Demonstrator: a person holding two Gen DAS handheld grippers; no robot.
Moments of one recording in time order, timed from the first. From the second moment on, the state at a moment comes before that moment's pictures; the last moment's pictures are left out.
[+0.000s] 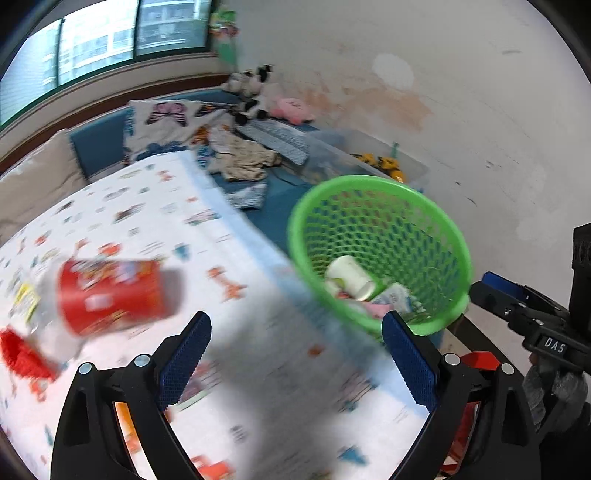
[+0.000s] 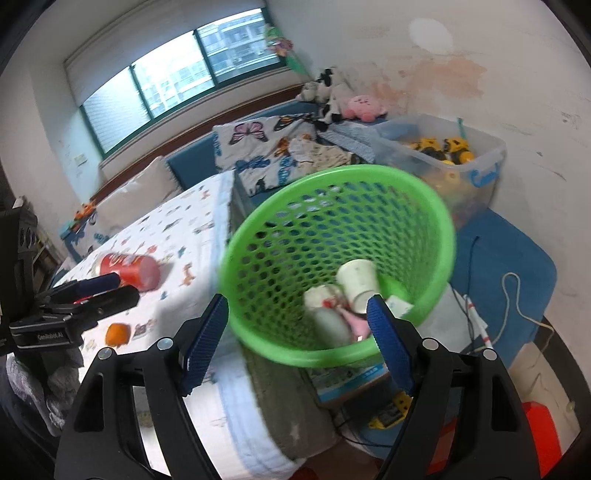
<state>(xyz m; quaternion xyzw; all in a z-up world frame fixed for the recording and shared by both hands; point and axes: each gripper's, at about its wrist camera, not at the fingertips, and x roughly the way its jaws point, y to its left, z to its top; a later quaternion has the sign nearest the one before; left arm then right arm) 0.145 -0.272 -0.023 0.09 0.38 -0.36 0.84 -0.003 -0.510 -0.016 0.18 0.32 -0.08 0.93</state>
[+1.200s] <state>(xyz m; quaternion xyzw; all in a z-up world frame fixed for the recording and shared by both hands) 0.178 -0.009 -0.048 -0.05 0.41 -0.13 0.90 0.111 -0.289 -0.047 0.08 0.40 0.14 0.90</state>
